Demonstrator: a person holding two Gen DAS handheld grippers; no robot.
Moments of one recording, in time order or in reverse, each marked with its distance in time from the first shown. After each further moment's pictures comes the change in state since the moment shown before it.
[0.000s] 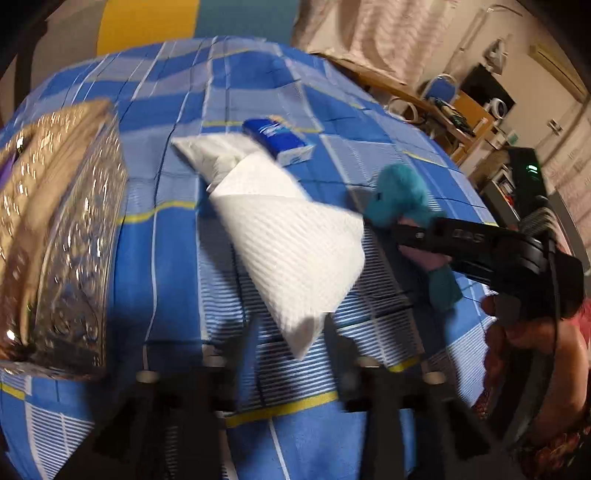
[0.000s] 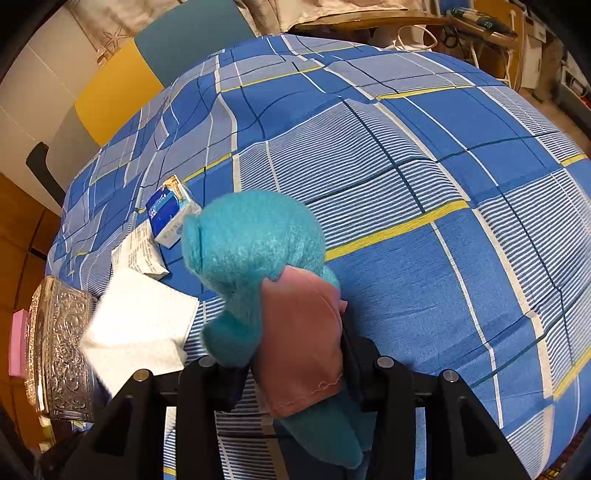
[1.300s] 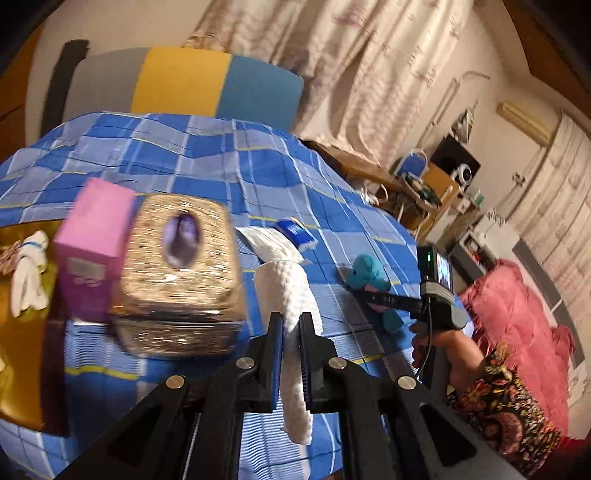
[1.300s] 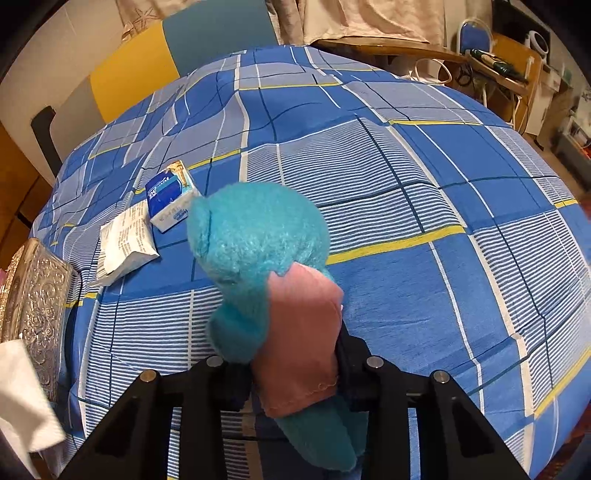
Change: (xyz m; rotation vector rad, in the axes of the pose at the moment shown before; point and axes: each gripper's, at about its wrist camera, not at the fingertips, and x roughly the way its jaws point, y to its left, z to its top) left arm -0.172 0.077 -0.038 -0.032 -0.319 -0.127; right arm 0.002 0.012 -0.010 -0.143 -0.061 -0.086
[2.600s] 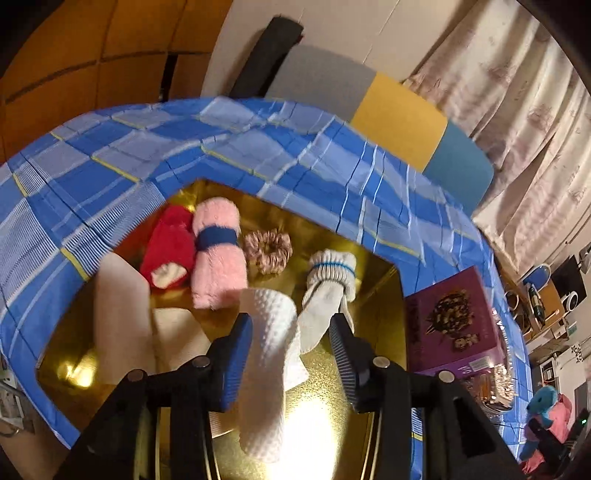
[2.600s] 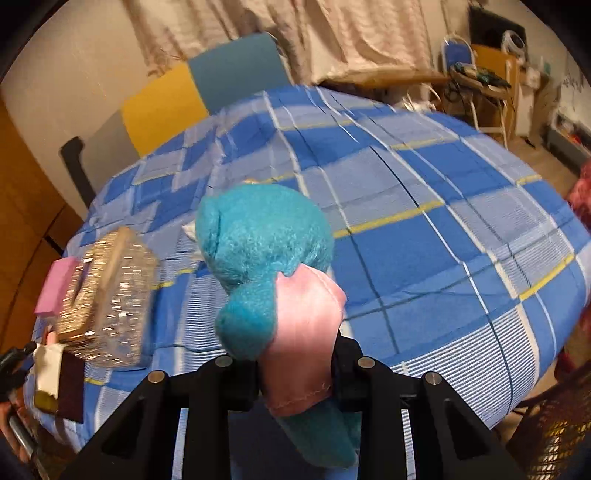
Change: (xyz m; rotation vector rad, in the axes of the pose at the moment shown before) left arm -0.083 0.293 -0.005 -0.426 -0.141 0.416; right arm -0.110 0.059 -0.073 0.046 -0.168 0.068
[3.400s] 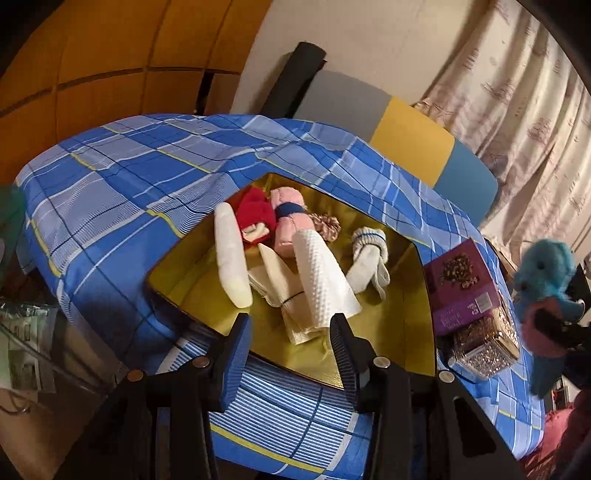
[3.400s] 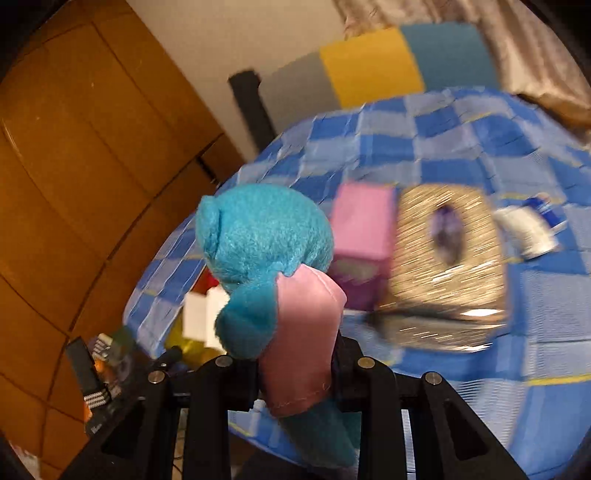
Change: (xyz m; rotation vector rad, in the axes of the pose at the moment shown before) left arm -0.078 0.054 -0.068 -0.040 -0.077 0.059; right arm -0.010 0.309 -0.064 -0.290 0.154 0.519
